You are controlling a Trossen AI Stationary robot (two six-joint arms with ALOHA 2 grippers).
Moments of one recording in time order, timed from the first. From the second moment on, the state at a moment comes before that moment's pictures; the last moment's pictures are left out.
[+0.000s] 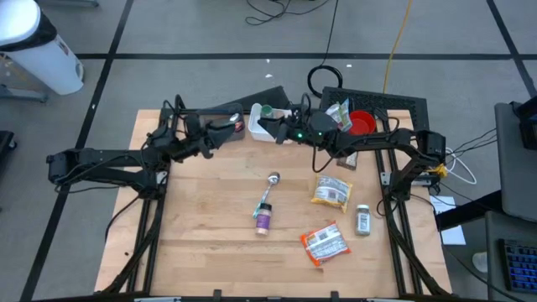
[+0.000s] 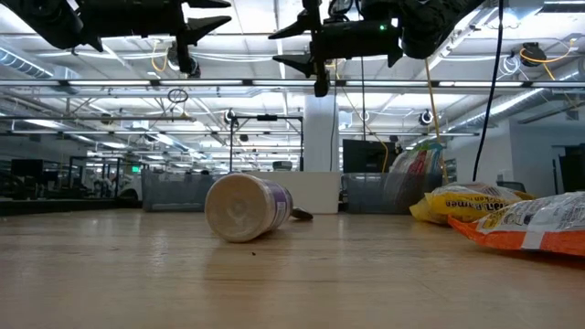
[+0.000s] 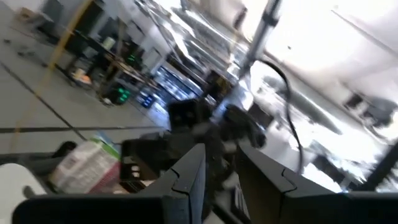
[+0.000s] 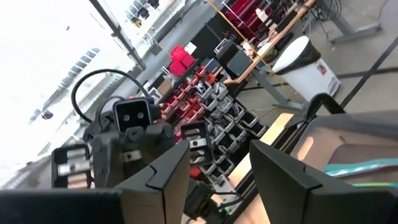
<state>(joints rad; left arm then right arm) 0.27 0.98 0.48 0.82 -0.01 -0.68 -0.27 1.64 1.04 0.75 0.03 0.84</state>
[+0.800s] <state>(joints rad) 0.27 0.98 0.48 0.55 0.21 -0.49 -0.12 1.24 1.04 0.15 0.18 0.20</state>
